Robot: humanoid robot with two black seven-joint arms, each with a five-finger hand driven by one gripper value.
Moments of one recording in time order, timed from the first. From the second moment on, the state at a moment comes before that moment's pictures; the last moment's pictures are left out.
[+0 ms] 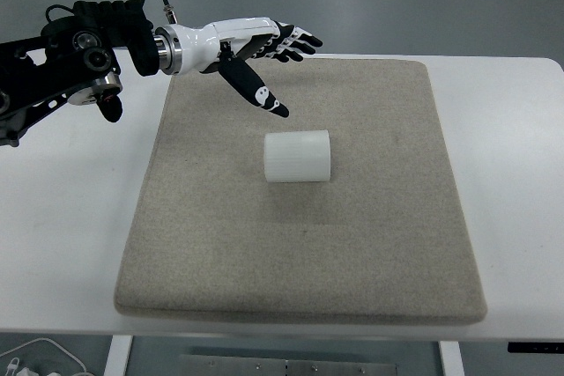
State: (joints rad) left arm -1.21 0.57 -0.31 -1.33 0.76 -0.25 0.14; right arm 0.04 0.00 0.01 0.07 0.02 0.03 -0.23
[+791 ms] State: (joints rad) left arm -1.33 0.40 -0.12 -1.34 0.92 -0.24 0.37; right arm 0.04 0.00 0.01 0.07 0.02 0.03 -0.23
